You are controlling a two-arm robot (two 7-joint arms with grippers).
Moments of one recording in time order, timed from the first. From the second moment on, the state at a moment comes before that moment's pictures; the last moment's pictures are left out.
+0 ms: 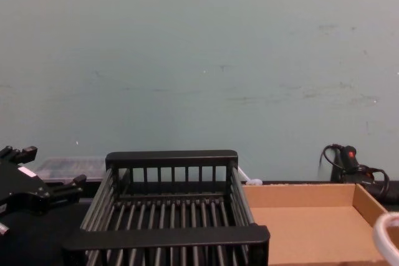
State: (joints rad) left arm -0.20 0.60 0.45 -1.41 -0.25 -0.12 0.03; right arm -0.18 0.49 -0.08 -1.72 0.33 0.07 0.33
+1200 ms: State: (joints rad) left arm -0.20 0.60 0.45 -1.41 -0.25 -0.12 0.03; right arm 0.18 0.38 -0.30 -1.53 0.21 0.15 0.33
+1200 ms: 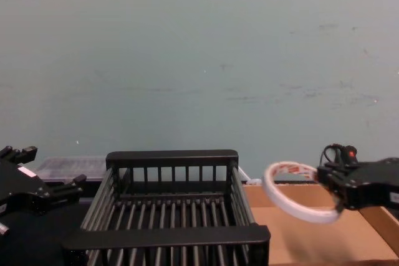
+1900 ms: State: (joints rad) left arm -0.20 0.60 0.45 -1.41 -0.25 -0.12 0.03; right arm 0.33 0.27 -0.38 -1.37 0.14 0.14 0.33
